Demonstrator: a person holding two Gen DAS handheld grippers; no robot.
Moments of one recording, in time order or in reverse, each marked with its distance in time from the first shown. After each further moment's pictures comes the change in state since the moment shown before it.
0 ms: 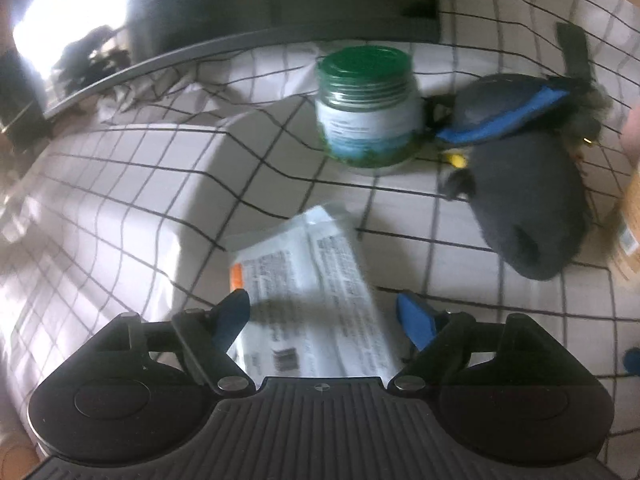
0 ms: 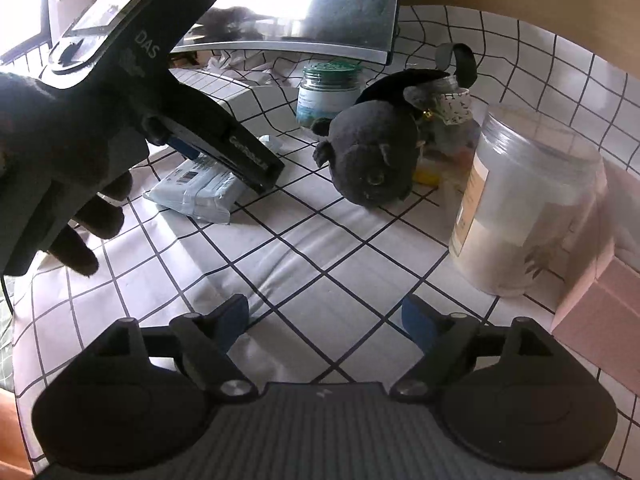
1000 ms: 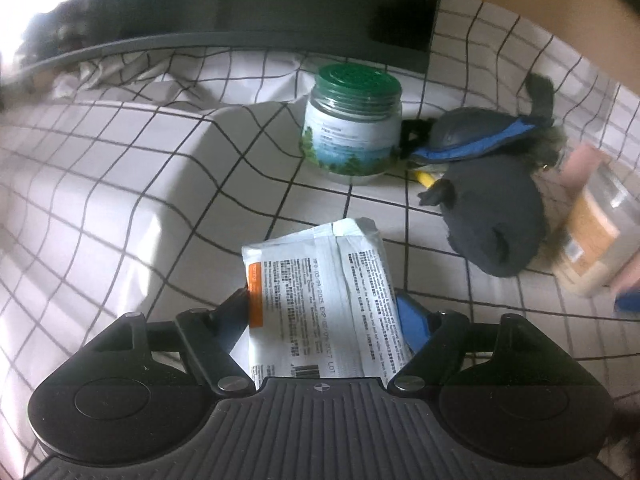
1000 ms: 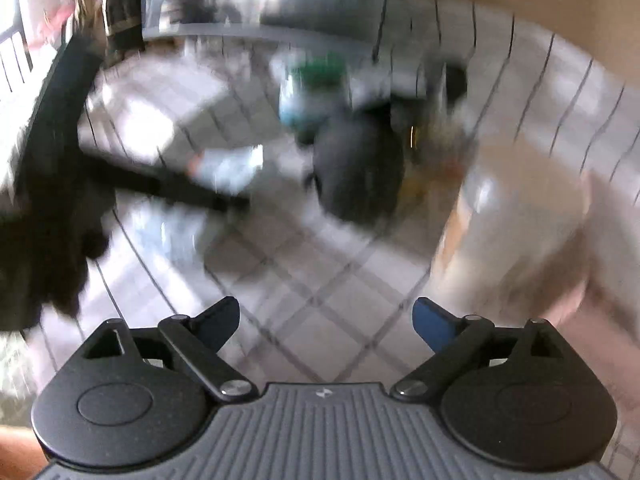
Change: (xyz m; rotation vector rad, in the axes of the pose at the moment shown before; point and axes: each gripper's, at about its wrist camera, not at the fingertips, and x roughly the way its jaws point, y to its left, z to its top) left arm -0.005 0.049 -0.026 -0.081 -0.093 -0.308; right arm -0.019 0.004 0.054 0.041 0.075 -0.051
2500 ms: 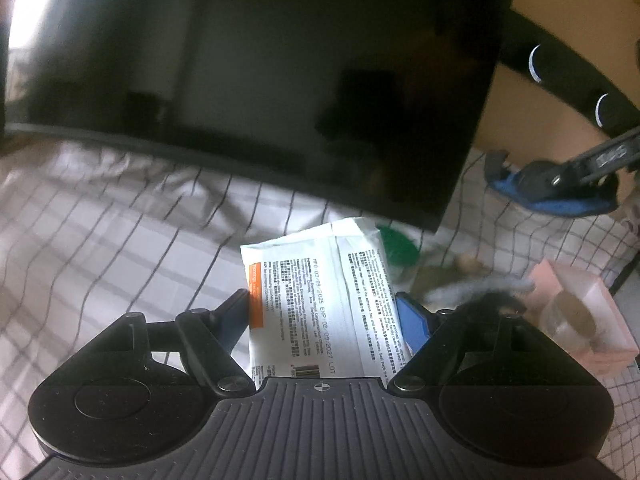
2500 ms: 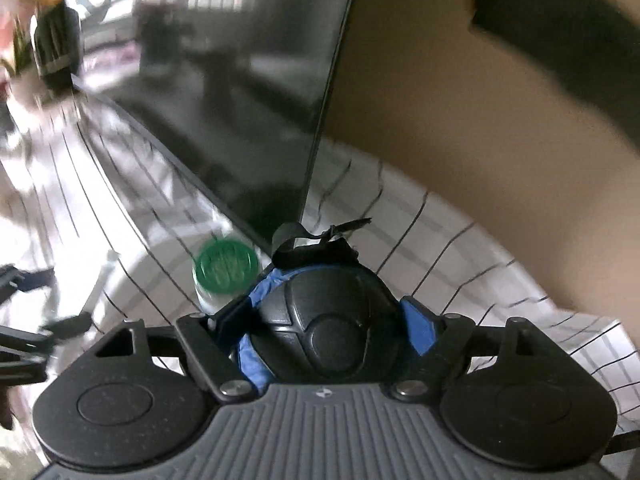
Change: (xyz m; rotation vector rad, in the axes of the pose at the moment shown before) left arm -0.070 0.068 0.077 -0.033 -0.200 -0.128; right arm 0.000 -0.046 0.233 -0.007 0.113 -0.145
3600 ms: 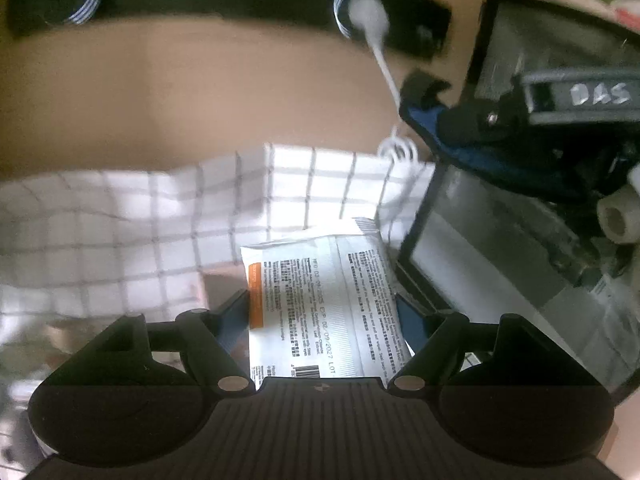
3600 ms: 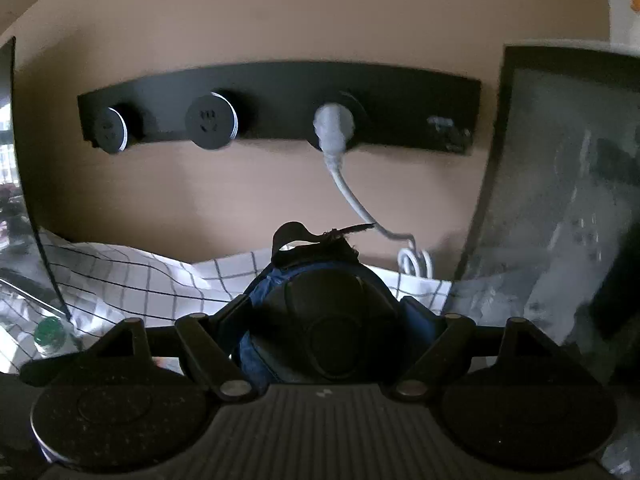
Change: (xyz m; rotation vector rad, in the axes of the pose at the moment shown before) left arm 0.091 -0.364 -0.006 0.350 0.127 -0.457; right arm -0.144 -0.217 -0.187 0.480 -0.305 -0.362
